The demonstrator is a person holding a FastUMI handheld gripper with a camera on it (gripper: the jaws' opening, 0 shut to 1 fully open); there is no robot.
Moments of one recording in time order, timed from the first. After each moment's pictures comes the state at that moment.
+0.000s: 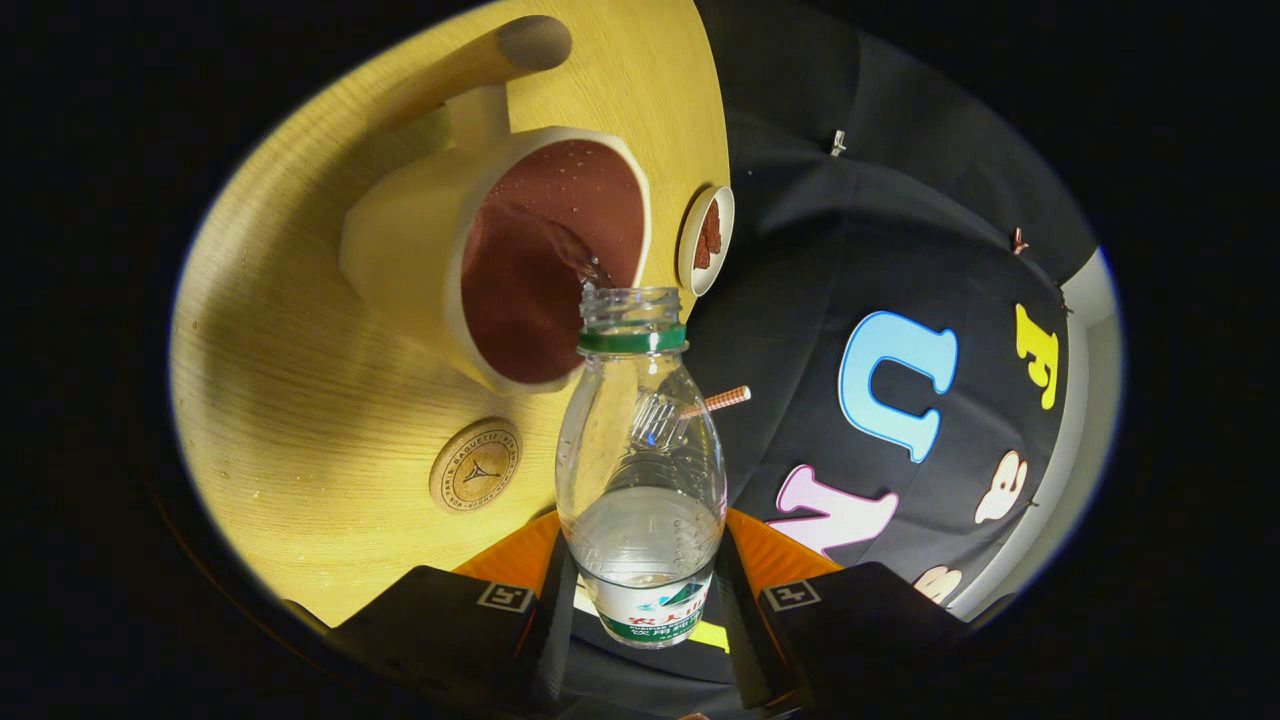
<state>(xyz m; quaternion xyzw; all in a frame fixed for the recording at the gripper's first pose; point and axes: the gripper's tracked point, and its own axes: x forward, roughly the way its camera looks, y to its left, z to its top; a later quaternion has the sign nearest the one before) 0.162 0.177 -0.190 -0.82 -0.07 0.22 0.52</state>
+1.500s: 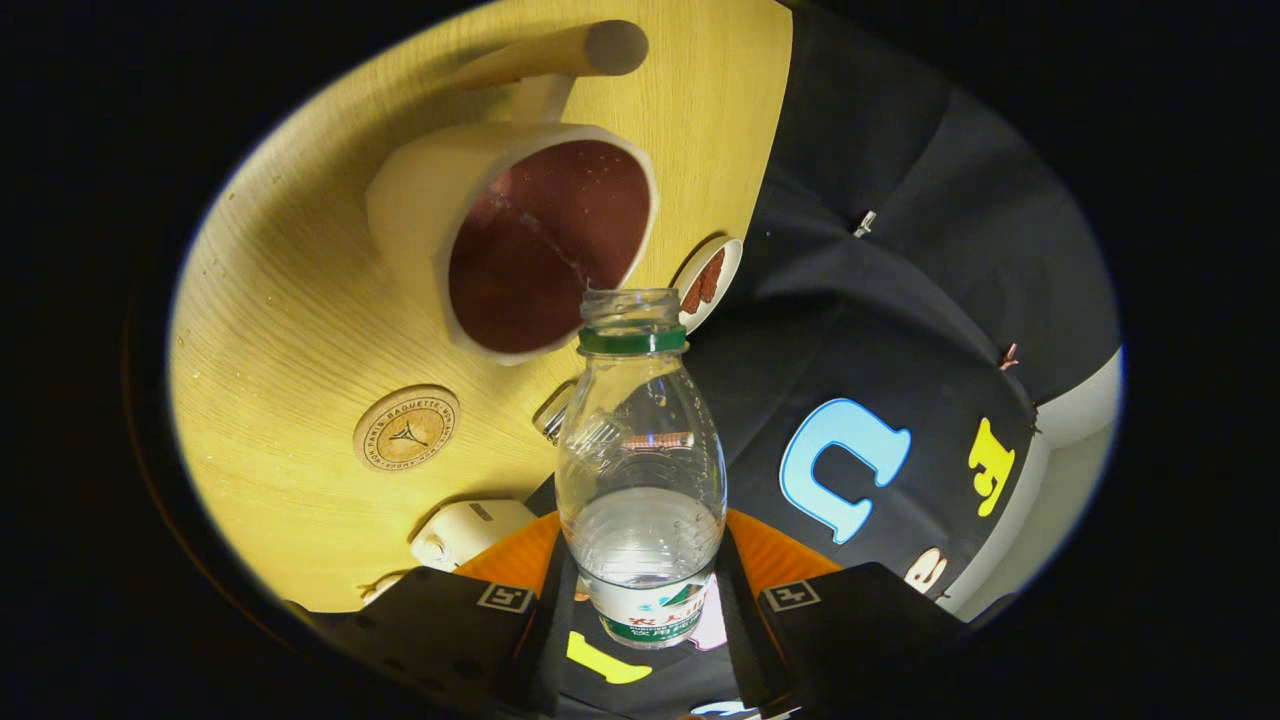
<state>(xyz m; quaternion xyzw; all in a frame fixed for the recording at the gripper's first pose) 0.166 0.205 -0.157 -0.87 -0.17 0.24 0.40</state>
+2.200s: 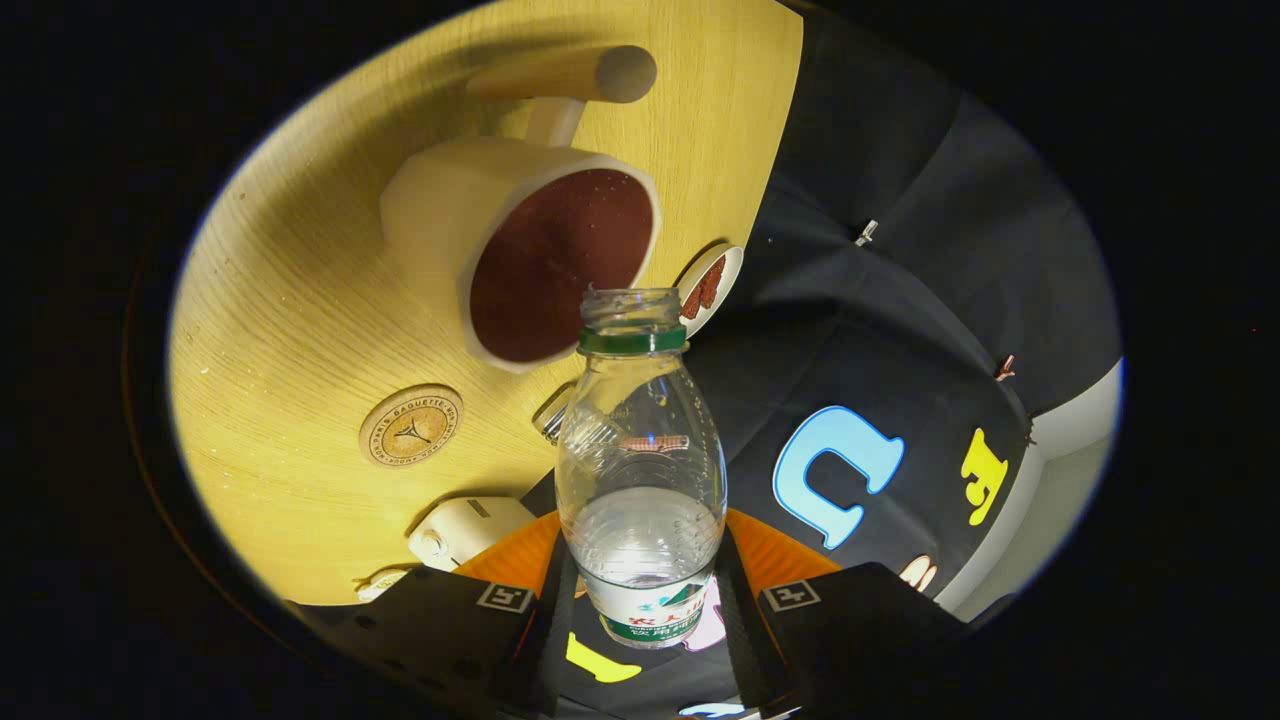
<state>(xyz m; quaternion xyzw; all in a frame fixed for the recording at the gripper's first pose) 0.155 0.203 -0.158 -0.87 -0.17 0.23 0.40</state>
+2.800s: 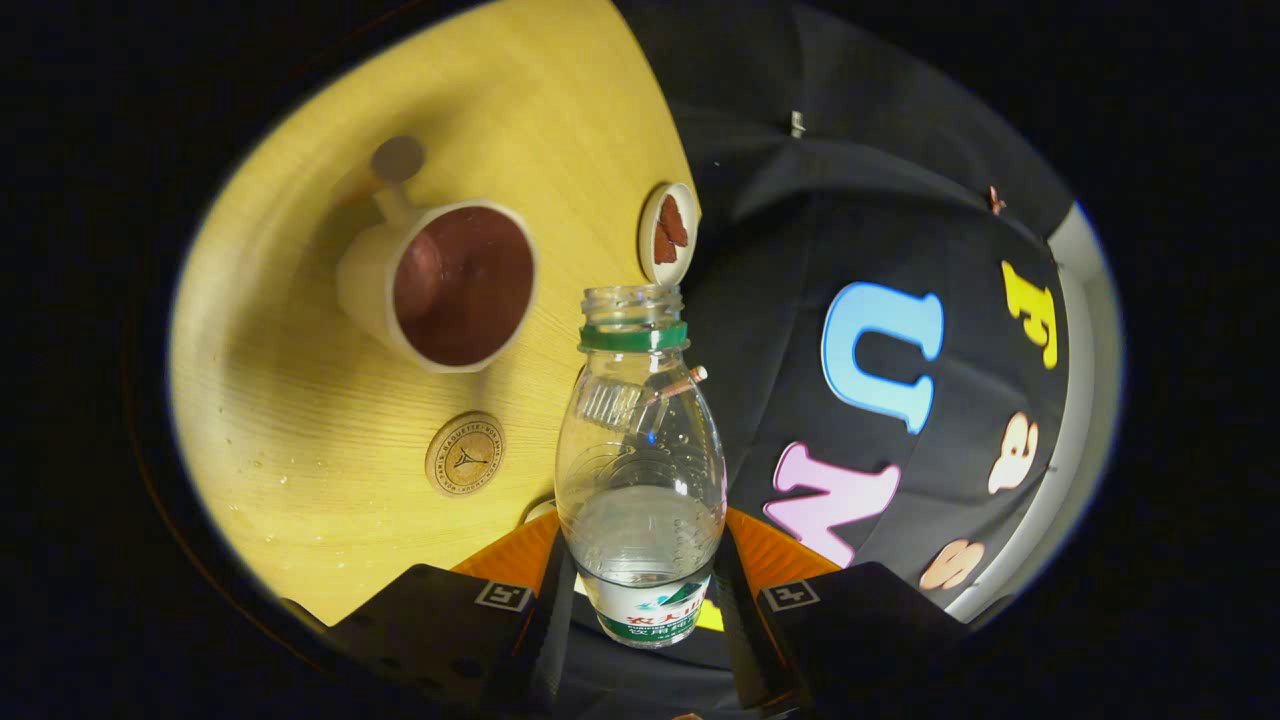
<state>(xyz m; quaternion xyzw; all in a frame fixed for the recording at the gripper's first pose) 0.143 0.161 -0.125 -0.76 -0.01 0.23 0.62</state>
